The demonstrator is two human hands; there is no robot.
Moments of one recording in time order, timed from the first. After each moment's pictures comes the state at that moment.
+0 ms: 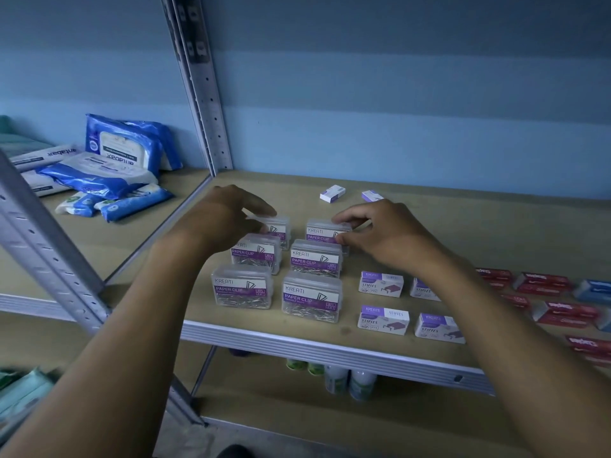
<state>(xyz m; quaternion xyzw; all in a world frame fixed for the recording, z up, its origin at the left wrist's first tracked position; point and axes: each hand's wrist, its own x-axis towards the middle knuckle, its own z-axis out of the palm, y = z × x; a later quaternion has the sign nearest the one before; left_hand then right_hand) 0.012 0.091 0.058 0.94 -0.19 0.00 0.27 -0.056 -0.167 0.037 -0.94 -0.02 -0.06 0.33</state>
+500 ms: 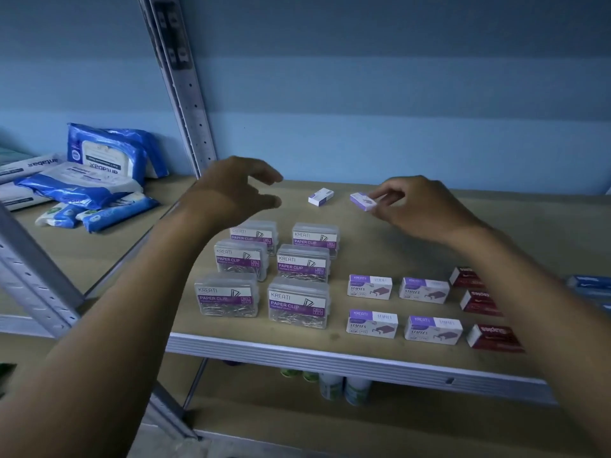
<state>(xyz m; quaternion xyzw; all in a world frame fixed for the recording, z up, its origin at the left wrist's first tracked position) 0.018 0.058 0.088 0.93 -0.24 0.07 0.26 -0.051 -0.225 0.058 -0.95 0.04 -0.12 0.28</state>
